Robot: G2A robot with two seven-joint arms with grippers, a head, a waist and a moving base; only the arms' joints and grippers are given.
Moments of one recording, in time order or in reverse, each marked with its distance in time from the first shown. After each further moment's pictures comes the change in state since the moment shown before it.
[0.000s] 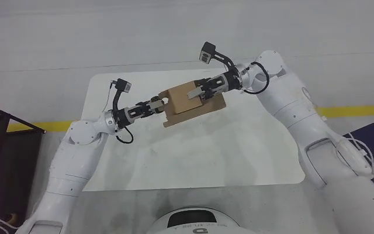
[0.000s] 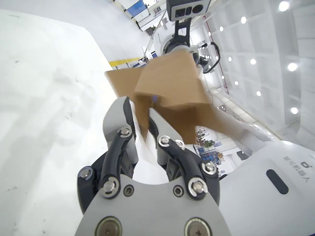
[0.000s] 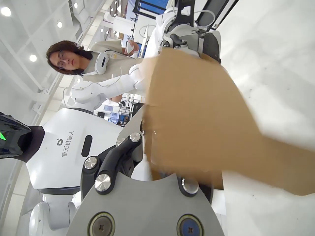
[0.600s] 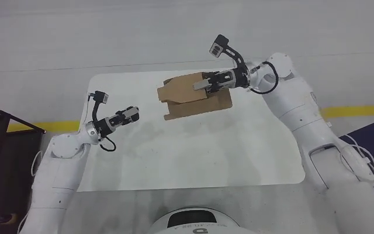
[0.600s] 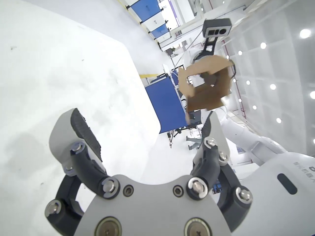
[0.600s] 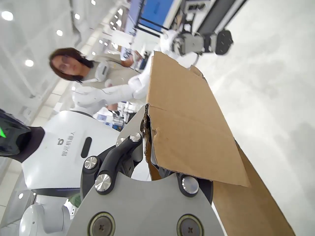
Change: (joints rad) left arm 0.141 0.041 -0.147 0.010 0.156 -0.040 0.039; right arm -0.100 0.005 0.105 -0.034 0.139 -0.042 -0.094
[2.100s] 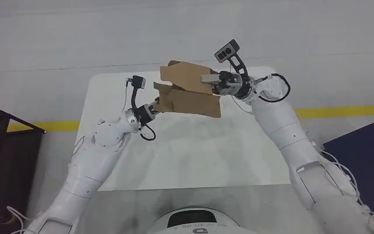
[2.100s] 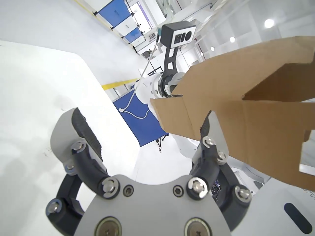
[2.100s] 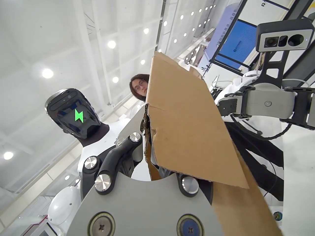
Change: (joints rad) left arm -0.166 -0.090 0.337 -0.102 0.012 0.049 0.332; right arm -0.170 -0.065 0.134 -0.080 0.231 0.043 0.036
